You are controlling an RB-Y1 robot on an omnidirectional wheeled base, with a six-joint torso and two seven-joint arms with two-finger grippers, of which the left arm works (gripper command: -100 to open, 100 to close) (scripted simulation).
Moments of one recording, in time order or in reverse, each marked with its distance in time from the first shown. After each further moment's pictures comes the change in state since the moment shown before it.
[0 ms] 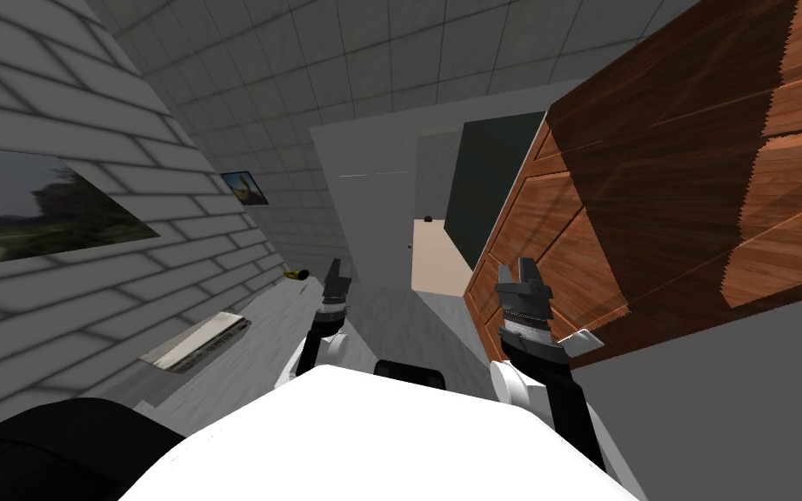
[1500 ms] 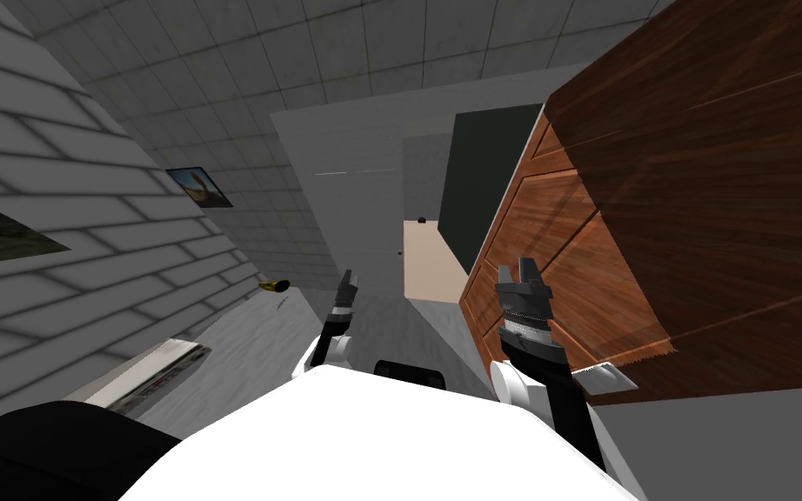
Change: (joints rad) arm -0.089 0.027 0.020 0.313 0.013 -0.037 0.056
